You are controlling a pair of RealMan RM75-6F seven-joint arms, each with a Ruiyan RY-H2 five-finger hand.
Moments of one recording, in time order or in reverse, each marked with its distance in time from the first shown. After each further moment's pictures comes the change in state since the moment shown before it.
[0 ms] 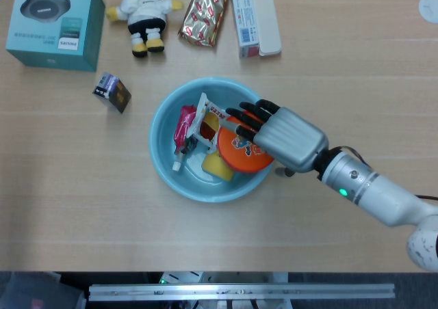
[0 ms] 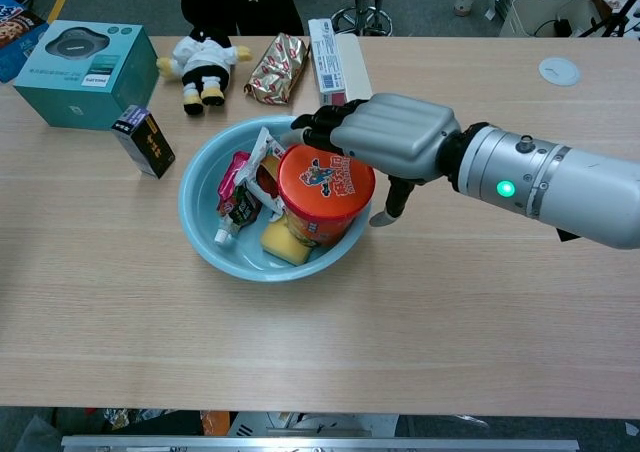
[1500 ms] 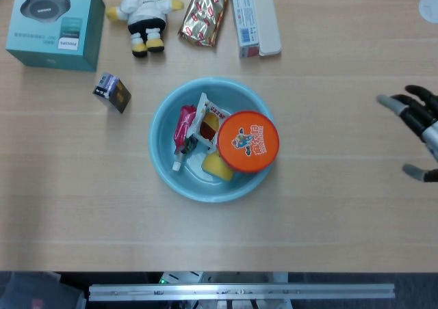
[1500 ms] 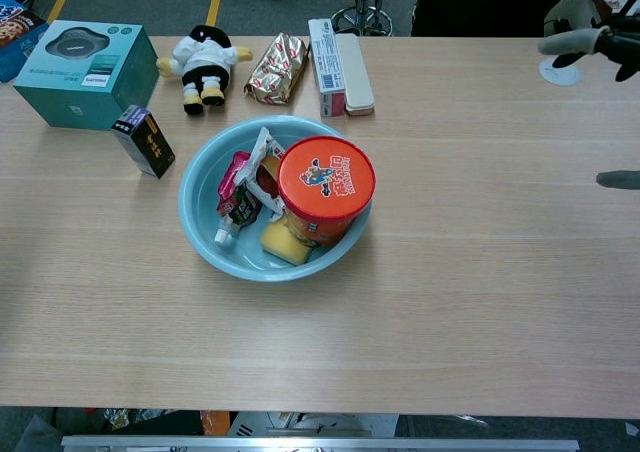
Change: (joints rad) left arm 0.019 -0.001 0.022 -0.054 0.070 0.052 0.079; right arm -0.537 0.478 -0.078 -0.064 -0.620 0.409 0.534
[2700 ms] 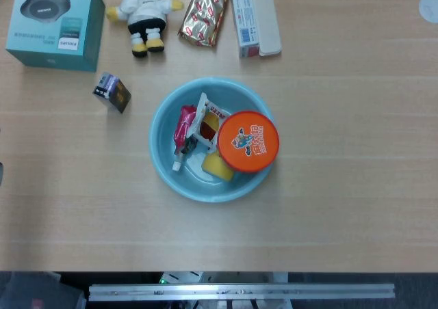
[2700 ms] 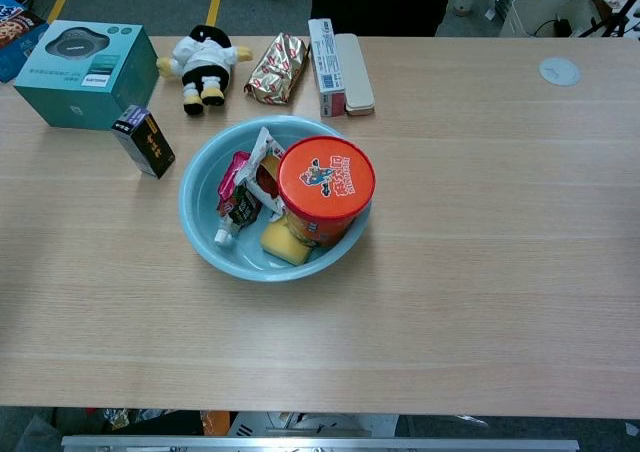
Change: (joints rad) left arm -0.026 -0.013 -0.008 0.012 -0.017 -0.032 -0.007; right arm -0.225 -0.016 -0.036 0.132 0.112 0.278 0.070
